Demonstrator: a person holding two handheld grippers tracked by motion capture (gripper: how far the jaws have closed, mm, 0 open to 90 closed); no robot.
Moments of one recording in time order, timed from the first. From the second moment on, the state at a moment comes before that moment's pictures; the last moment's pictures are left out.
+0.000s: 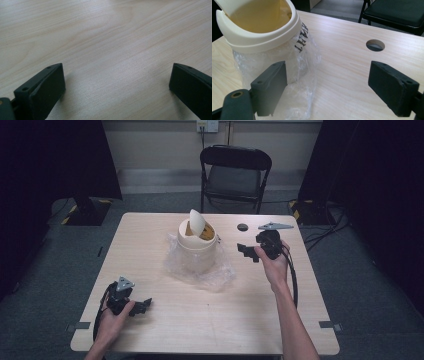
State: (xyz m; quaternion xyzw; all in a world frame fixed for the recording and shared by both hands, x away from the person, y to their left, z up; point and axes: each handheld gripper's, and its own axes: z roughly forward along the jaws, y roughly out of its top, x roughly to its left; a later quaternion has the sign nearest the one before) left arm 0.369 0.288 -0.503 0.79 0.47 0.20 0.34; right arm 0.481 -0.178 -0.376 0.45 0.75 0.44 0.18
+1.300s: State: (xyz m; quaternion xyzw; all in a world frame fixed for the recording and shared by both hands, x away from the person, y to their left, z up) left arm 0.369 0.288 -0.503 0.79 0.47 0.20 0.33; right arm 0.393 -0.237 -0.465 0.51 0.75 0.38 0.18
